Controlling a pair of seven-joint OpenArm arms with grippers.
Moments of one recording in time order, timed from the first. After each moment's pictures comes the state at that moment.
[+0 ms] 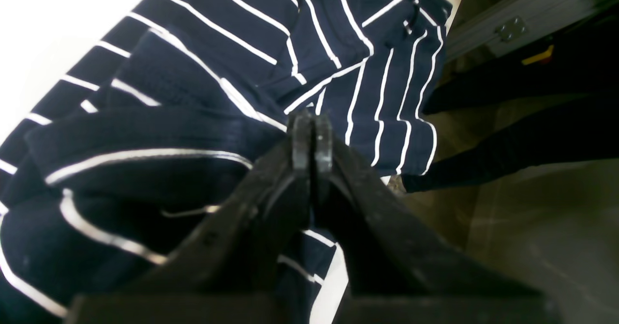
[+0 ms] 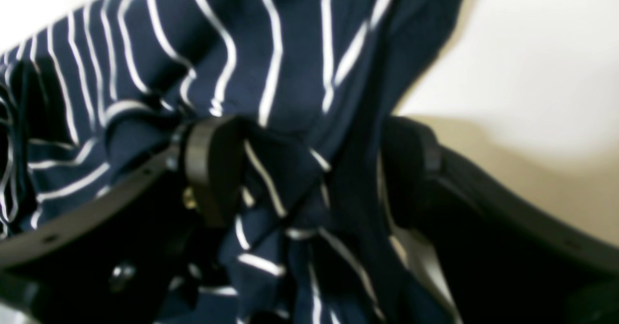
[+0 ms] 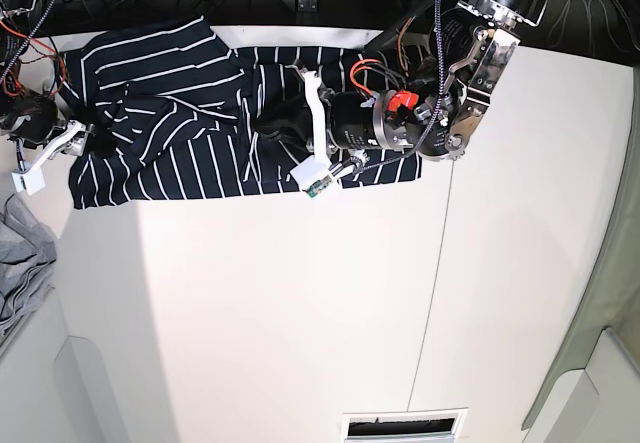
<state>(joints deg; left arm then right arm) 0.6 -8.8 21.4 86.3 -36.0 -37.7 46.3 -1.7 22.9 20.2 65.3 37.6 32.8 -51.0</state>
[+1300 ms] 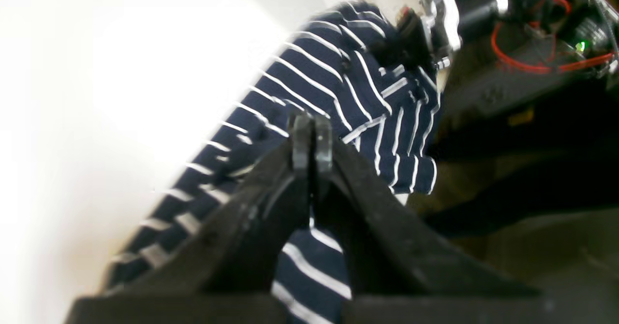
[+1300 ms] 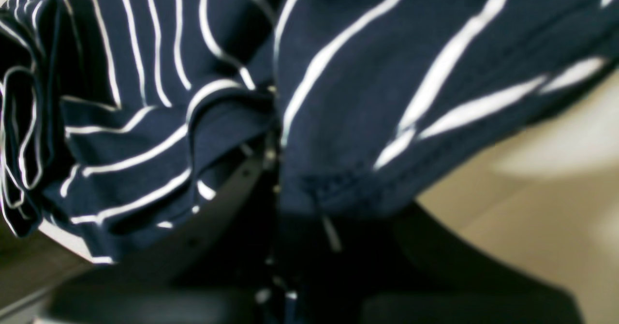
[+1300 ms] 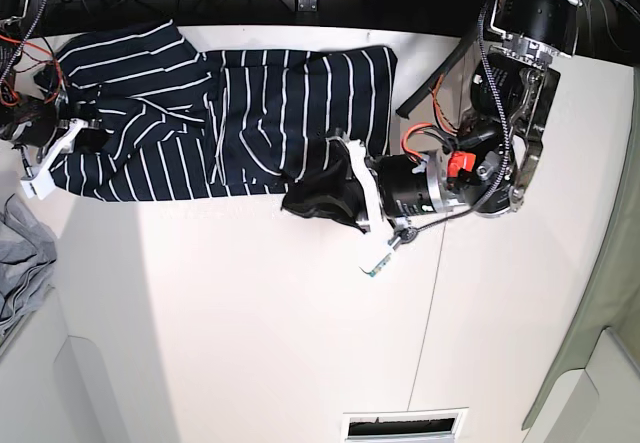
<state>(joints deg) -5.0 -12.5 11.4 90.9 -49.4 -37.9 51.9 0.3 27.1 13.8 64.9 40.5 34.2 -55.6</state>
